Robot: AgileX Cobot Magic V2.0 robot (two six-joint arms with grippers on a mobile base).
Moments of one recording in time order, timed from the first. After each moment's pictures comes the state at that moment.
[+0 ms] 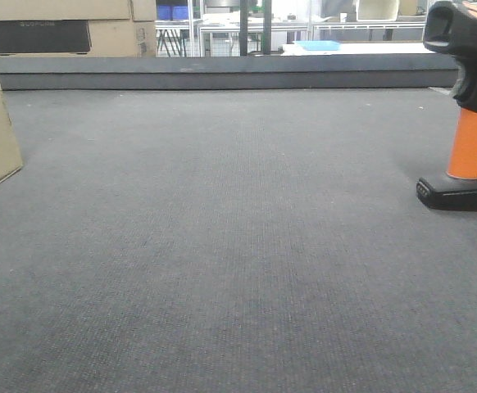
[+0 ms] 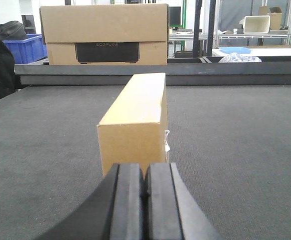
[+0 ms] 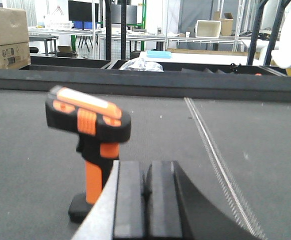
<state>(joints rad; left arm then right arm) 0.09 0.01 0.00 0.03 0.03 0.03 0.02 0.07 -0.13 0.14 0.12 -0.11</state>
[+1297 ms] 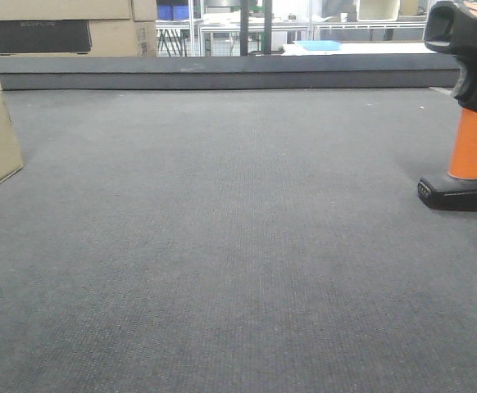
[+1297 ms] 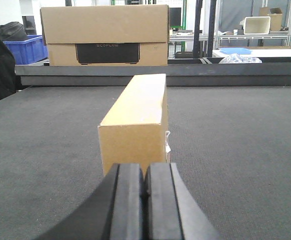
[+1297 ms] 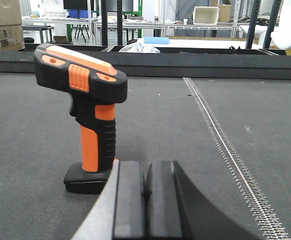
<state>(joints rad) 0.09 0.01 0.00 0.03 0.03 0.03 0.00 0.00 0.00 0.14 0.09 -0.10</state>
